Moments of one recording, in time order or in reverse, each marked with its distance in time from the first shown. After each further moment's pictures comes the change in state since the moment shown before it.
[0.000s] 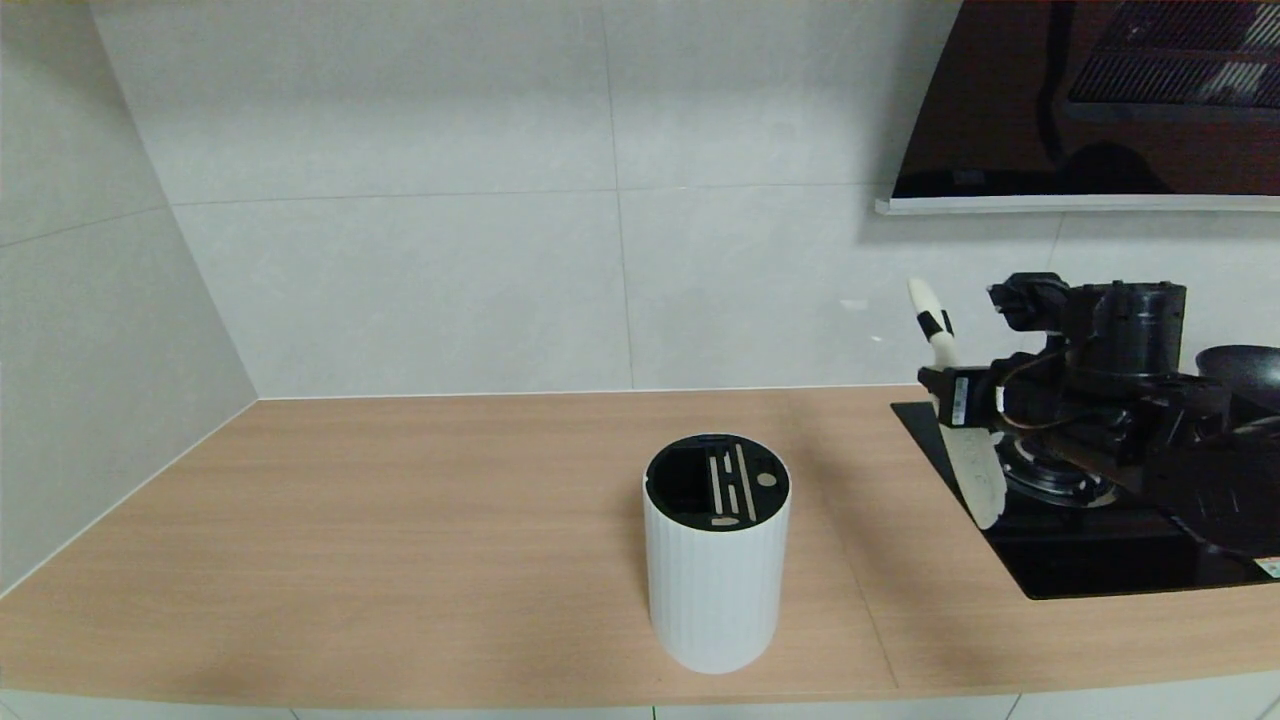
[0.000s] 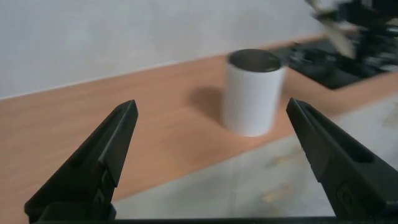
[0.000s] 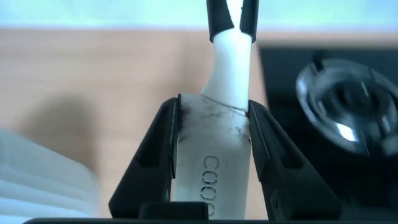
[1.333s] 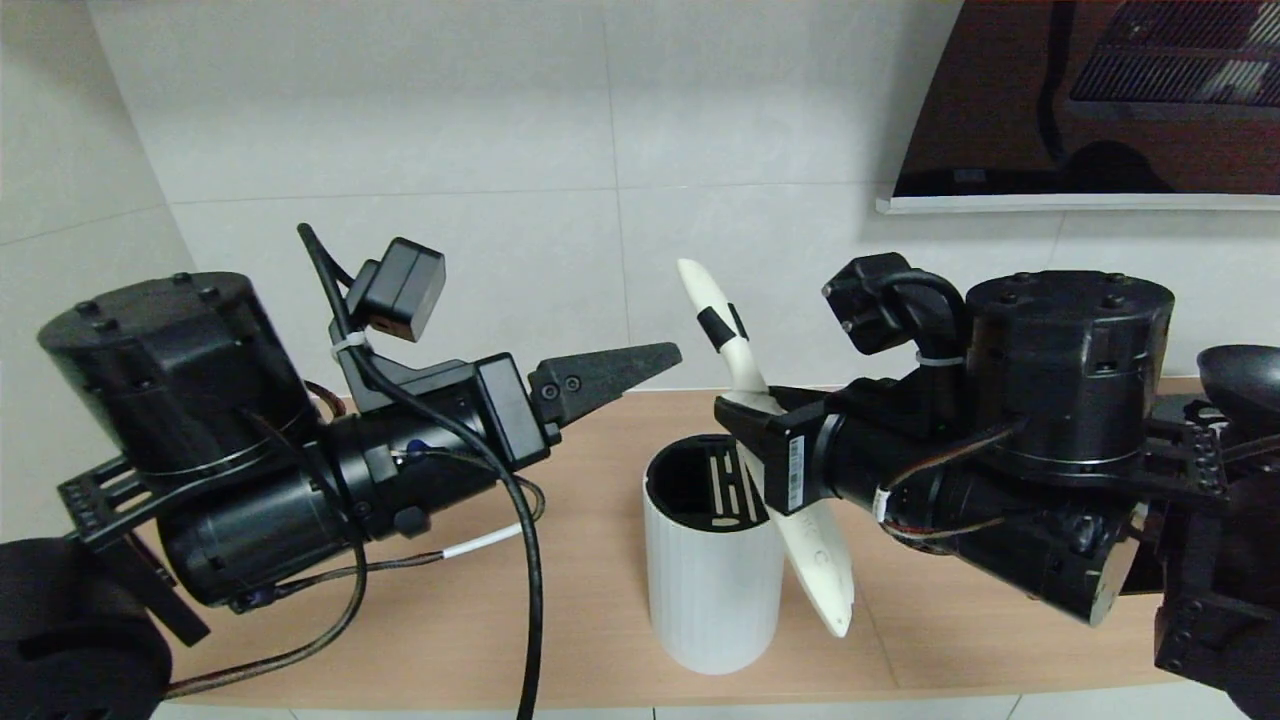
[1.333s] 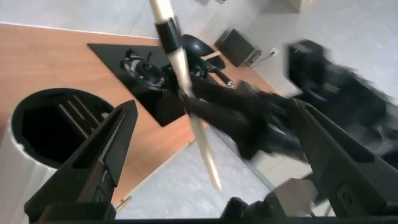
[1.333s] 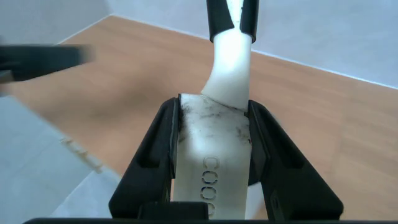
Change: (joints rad) left arm -0.541 1.117 -0.176 -1.038 0.010 -0.723; right arm 0.572 -0.107 -0.044 0.056 -0.083 0.062
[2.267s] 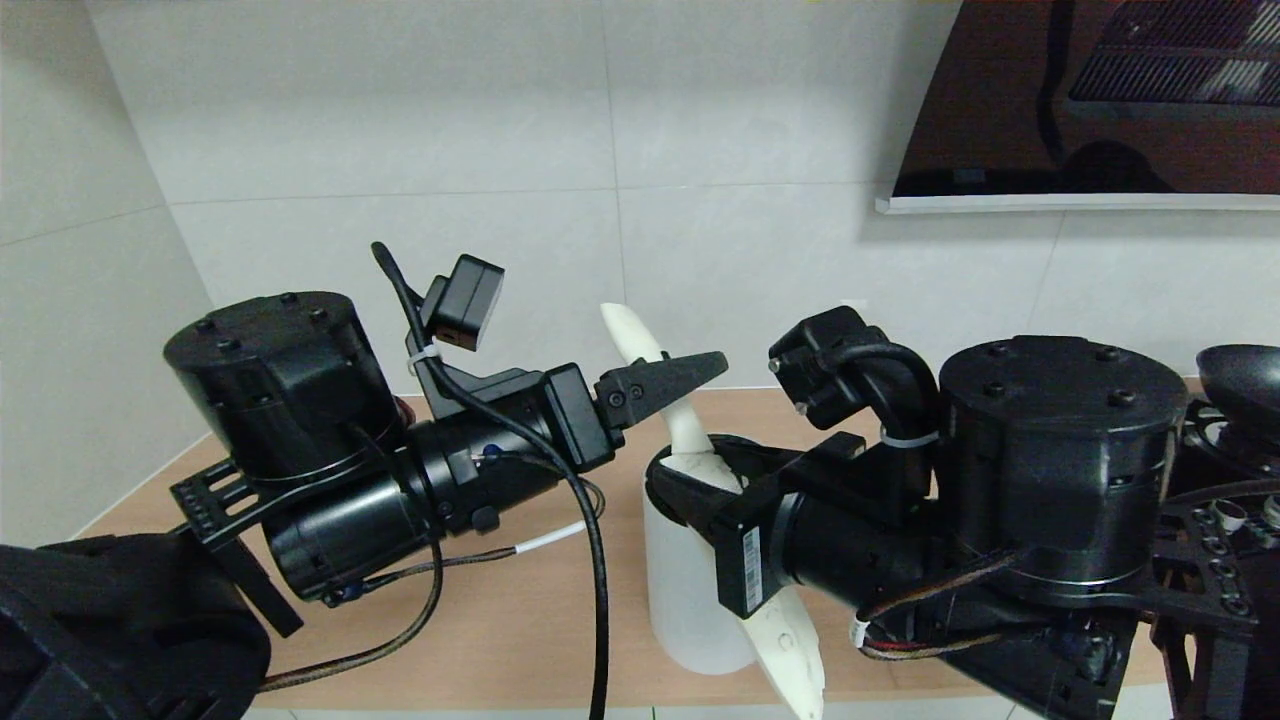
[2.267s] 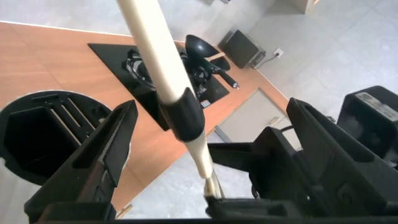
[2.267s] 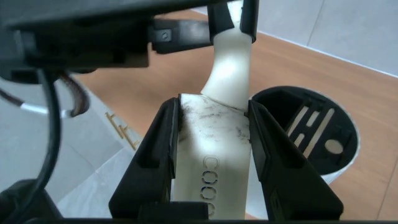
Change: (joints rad) left arm -0.046 0.098 -0.027 -0.080 0.059 0.001; right arm 0.132 0.005 0.050 -0.046 0.005 0.005
